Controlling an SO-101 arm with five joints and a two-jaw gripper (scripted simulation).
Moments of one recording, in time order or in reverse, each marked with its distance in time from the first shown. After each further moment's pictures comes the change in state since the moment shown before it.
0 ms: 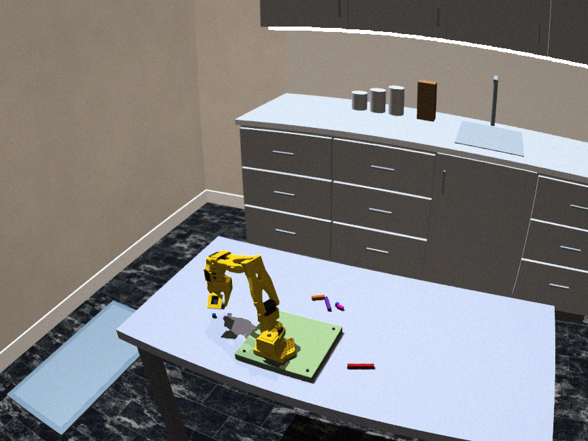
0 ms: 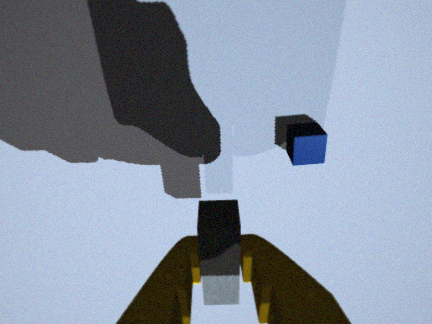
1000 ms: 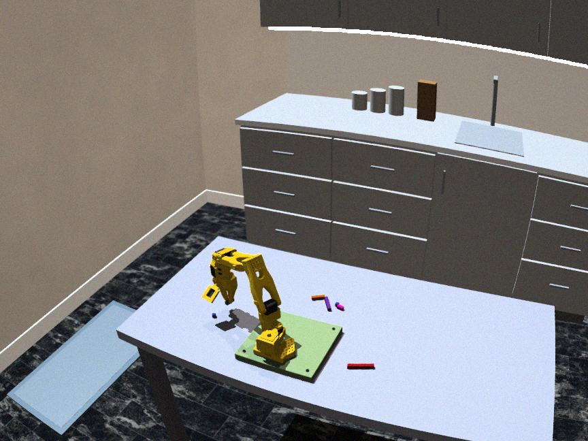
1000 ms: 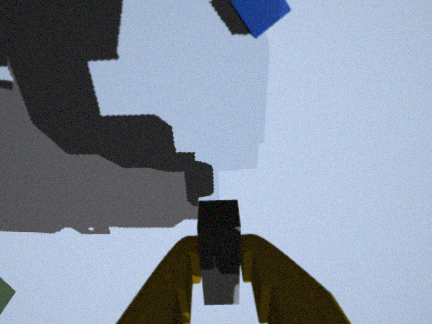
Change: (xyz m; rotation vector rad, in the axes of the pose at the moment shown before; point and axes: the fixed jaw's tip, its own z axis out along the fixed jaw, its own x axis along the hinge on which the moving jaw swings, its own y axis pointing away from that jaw) arm 0.022 0.010 0.003 -0.002 -0.003 0.572
